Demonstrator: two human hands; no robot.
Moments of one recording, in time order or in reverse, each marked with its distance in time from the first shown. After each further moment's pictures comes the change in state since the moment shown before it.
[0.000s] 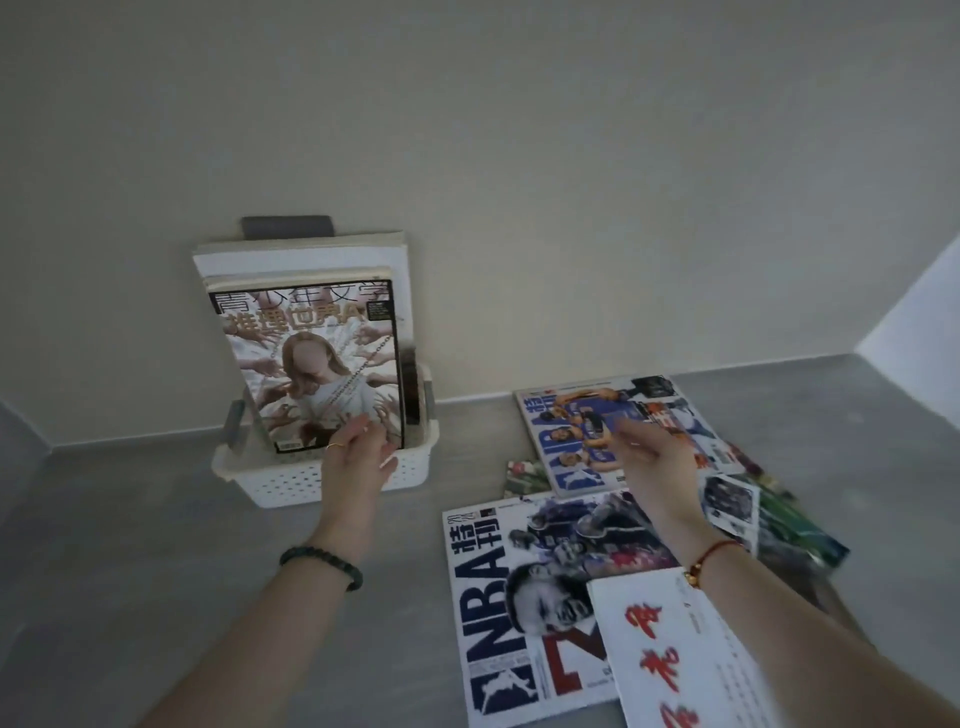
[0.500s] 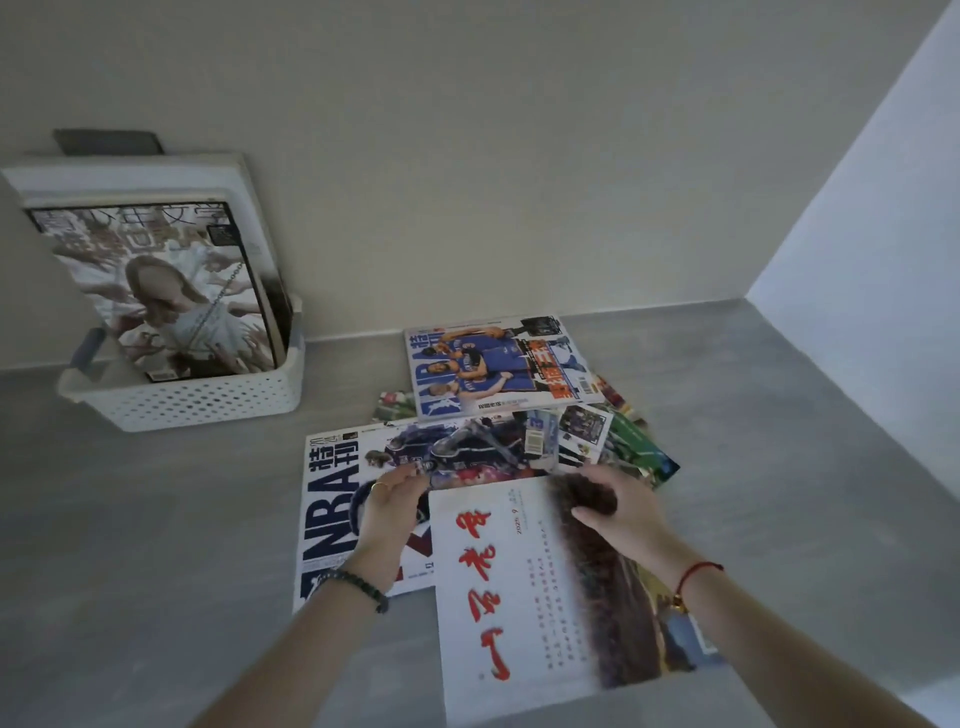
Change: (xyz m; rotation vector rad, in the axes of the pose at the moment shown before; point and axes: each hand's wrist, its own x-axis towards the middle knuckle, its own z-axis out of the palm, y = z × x) left_hand -0.130 -0.137 0.119 0.303 -0.112 -0.359; right_hand -0.034 0.128 -0.167 -0.504 -0.442 0.005
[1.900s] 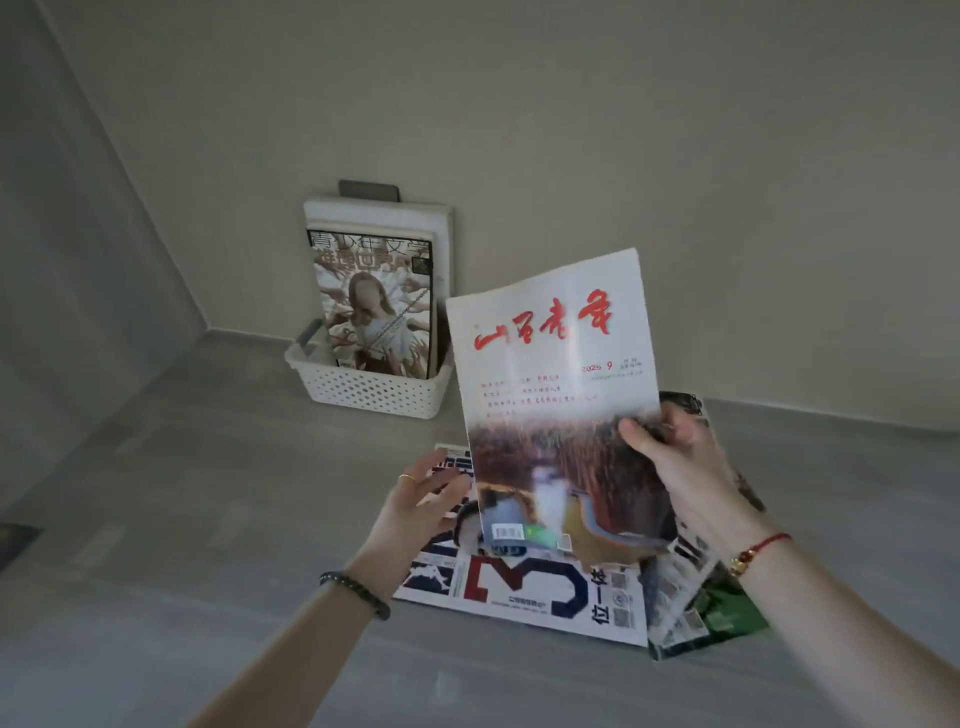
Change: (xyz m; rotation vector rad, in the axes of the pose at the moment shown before) left_hand -0.058 0.022 -0.065 -0.136 0.063 0.349; right_hand 0.055 -0.128 -0.025 0.851 -0.087 -0.273
